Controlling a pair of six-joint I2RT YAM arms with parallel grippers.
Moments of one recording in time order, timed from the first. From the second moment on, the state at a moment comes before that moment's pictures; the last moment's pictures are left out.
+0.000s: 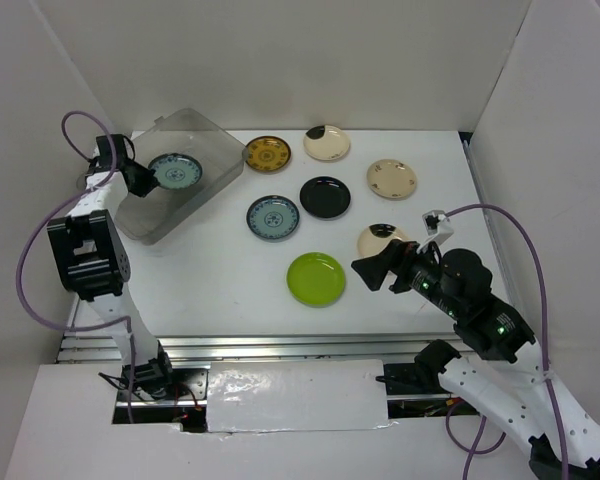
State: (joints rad) left arm 0.26 1.91 1.51 -0.38 0.06 -0.84; right arm 0.61 0.50 0.81 -0.57 -0.02 0.62
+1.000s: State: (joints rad) left arm -0.58 1.37 0.85 -0.22 0.15 -0.74; right arm 0.67 0.49 0.76 -0.49 -0.04 0.67
